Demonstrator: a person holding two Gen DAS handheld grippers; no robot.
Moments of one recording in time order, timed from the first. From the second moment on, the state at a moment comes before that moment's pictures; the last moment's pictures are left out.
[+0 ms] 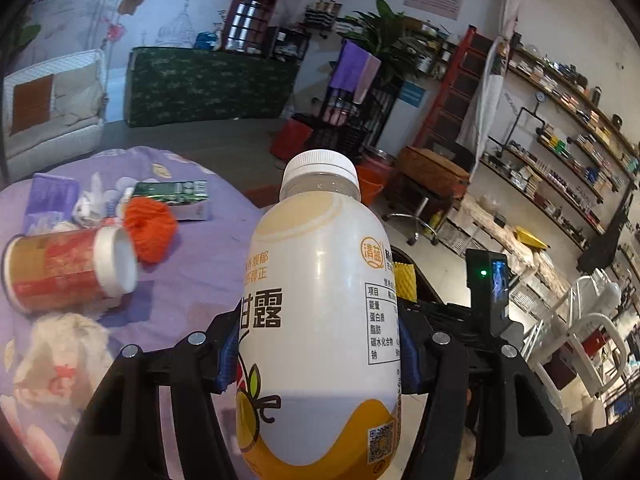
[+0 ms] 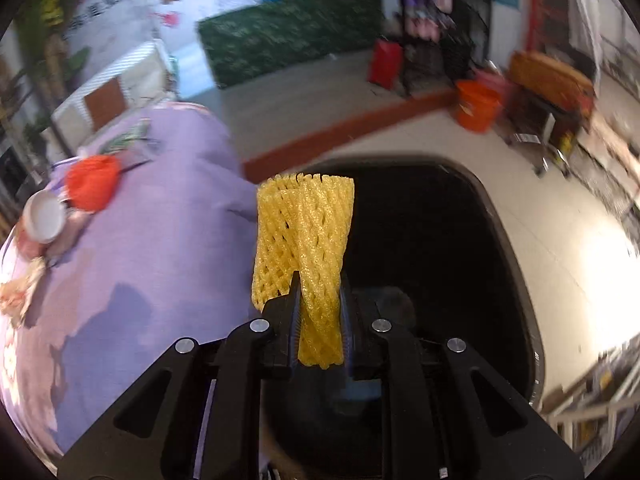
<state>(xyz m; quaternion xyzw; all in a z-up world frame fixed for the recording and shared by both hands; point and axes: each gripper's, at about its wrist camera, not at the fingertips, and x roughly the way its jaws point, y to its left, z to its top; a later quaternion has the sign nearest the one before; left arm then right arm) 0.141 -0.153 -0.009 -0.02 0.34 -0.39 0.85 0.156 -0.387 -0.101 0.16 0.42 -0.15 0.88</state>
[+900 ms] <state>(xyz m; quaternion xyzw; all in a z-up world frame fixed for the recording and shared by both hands) 0.133 -0.319 -0.080 0.09 0.48 -0.48 0.73 0.058 -0.450 -0.056 0.15 0.31 -0.33 0.88</state>
